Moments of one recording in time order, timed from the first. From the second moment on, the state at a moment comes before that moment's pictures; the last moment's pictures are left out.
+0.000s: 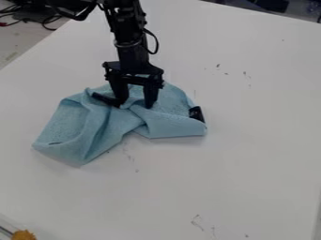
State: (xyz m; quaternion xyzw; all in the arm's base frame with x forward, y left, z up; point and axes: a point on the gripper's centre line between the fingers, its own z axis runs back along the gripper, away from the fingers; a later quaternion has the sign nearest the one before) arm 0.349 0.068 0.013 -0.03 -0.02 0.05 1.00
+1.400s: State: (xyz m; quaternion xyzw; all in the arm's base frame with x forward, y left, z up) arm 0.341 0.034 0.102 0.10 -0.02 0.10 0.99
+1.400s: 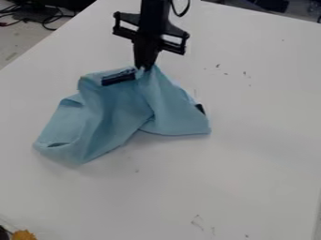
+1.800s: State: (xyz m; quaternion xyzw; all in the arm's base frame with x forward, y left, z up) arm 0.280 -0.022 0.118 0.11 0.01 0.21 0.97
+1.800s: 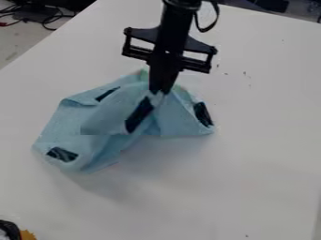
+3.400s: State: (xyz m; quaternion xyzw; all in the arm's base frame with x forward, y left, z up) arm 0.239 -0.106 0.090 0.05 -0.06 0.35 0.93
